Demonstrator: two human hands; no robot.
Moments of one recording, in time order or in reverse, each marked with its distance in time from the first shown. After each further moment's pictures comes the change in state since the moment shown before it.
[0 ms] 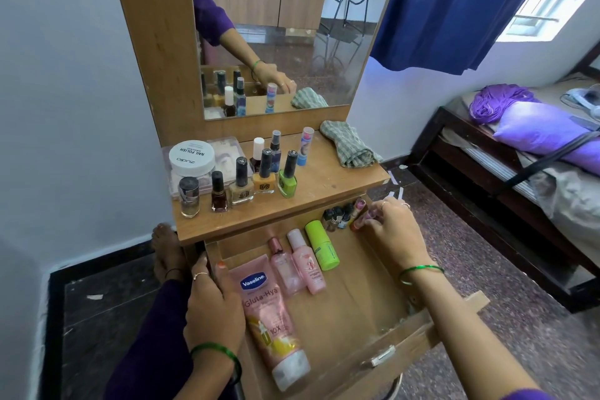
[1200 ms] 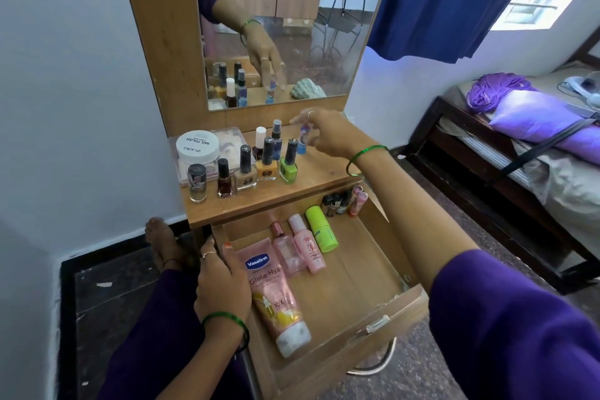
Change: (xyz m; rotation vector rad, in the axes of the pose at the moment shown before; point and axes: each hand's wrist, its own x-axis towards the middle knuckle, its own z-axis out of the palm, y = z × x) left_hand -0.007 0.006 -0.005 0.045 0.033 0.038; right_hand 0.094 -0.137 -0.056 0.009 -0.250 -0.364
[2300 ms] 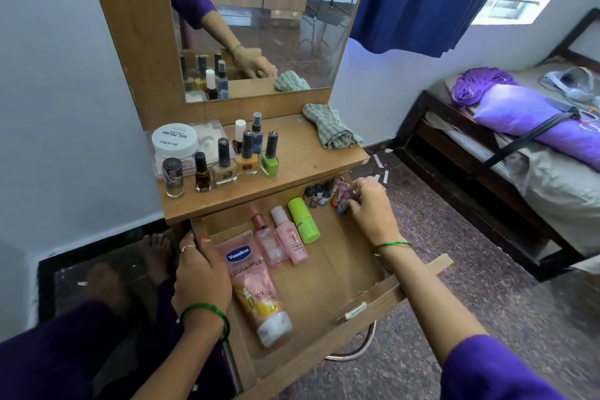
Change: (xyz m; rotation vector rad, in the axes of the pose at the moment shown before) left_hand 0.005 0.000 0.004 0.062 0.021 -0.027; right_hand -0.124 0.094 0.092 0.087 0.297 0.381
